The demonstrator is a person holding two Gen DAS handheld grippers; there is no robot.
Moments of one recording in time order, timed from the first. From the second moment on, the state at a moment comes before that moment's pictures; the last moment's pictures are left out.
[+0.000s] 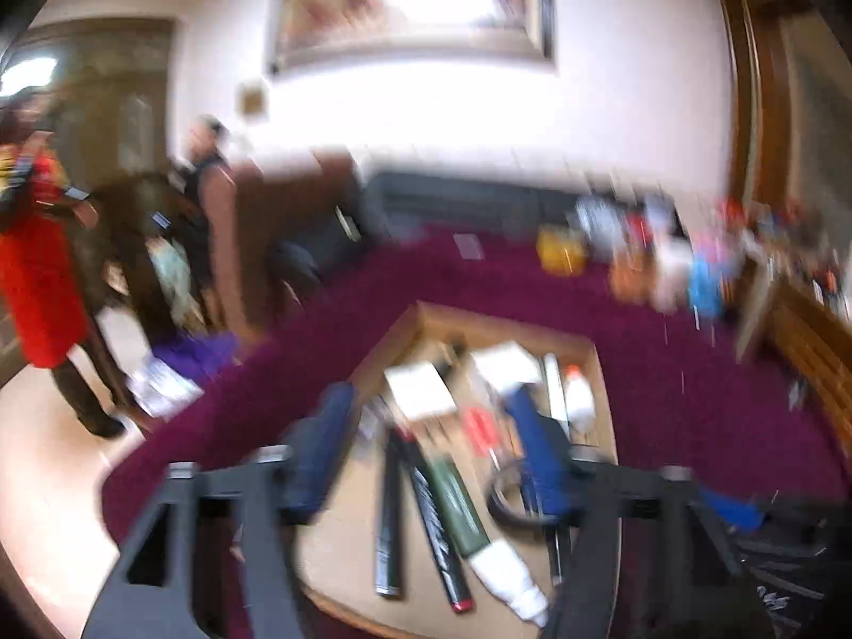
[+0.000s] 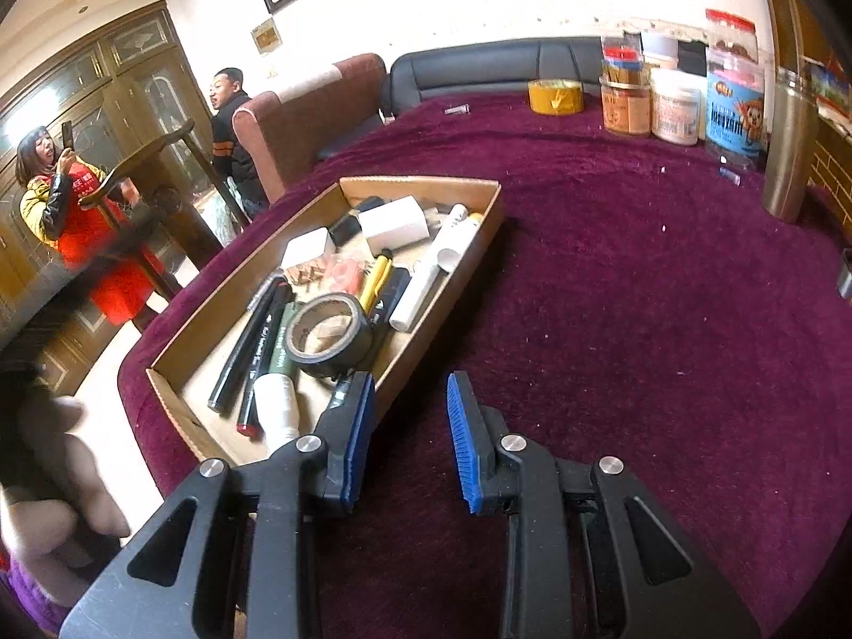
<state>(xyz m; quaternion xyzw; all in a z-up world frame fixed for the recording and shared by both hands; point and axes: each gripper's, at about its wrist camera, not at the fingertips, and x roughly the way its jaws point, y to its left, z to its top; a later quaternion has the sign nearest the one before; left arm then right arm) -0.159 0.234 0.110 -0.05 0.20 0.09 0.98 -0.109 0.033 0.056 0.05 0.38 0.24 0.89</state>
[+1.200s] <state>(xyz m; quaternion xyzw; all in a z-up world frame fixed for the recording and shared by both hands) -0.151 0.235 0.088 -0.02 0.33 0.19 0.92 -0.138 0.070 0.079 -0.09 0.30 0.12 0.94</state>
